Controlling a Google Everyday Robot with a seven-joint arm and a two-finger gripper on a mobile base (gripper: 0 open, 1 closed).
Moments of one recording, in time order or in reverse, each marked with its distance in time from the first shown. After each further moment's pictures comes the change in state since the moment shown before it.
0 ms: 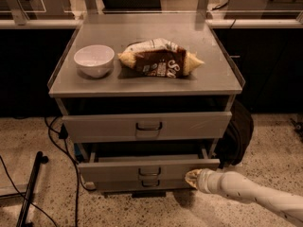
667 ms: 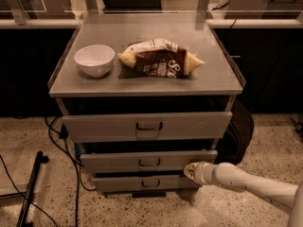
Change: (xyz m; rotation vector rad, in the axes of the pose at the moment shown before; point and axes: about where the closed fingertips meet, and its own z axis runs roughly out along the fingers) arm 0.010 -0.031 0.038 0.001 0.025 0.001
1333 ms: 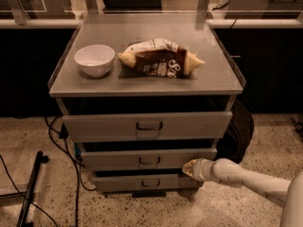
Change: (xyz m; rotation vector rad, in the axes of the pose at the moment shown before) arm -0.004 -0.015 0.013 0.001 -0.002 0.004
